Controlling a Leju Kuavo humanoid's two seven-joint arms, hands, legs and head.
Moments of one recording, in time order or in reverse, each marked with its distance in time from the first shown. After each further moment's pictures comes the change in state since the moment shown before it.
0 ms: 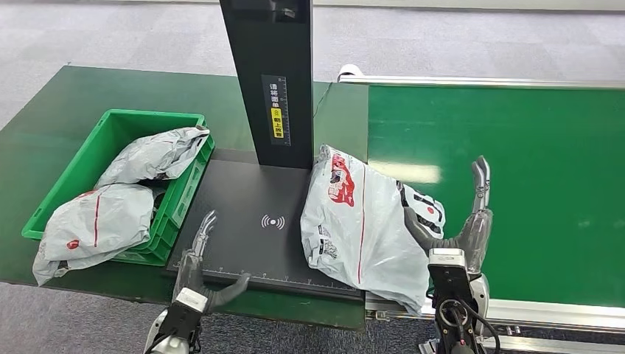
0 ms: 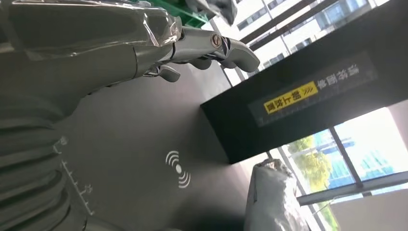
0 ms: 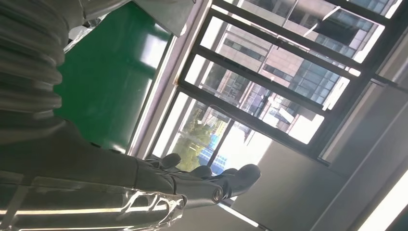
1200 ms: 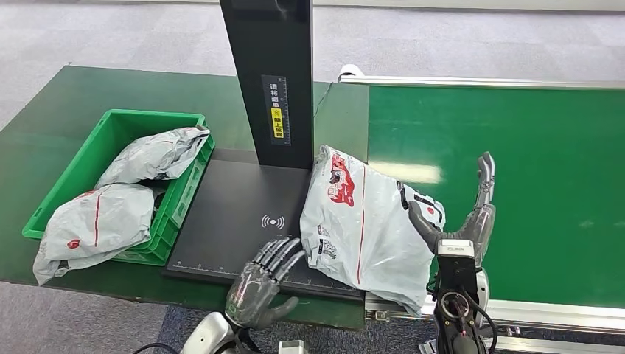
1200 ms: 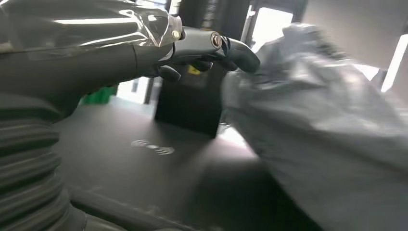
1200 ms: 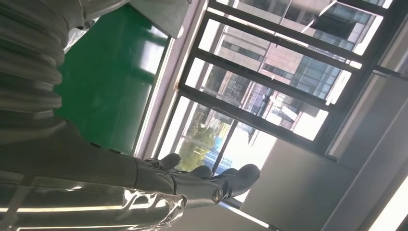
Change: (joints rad) left arm -0.096 -0.080 -0.152 0.264 -0.894 0.463 0.115; right arm -0.046 -0.012 0.005 0.053 -0.081 -0.009 -0.007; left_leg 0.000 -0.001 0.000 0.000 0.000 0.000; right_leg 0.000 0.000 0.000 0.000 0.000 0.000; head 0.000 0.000
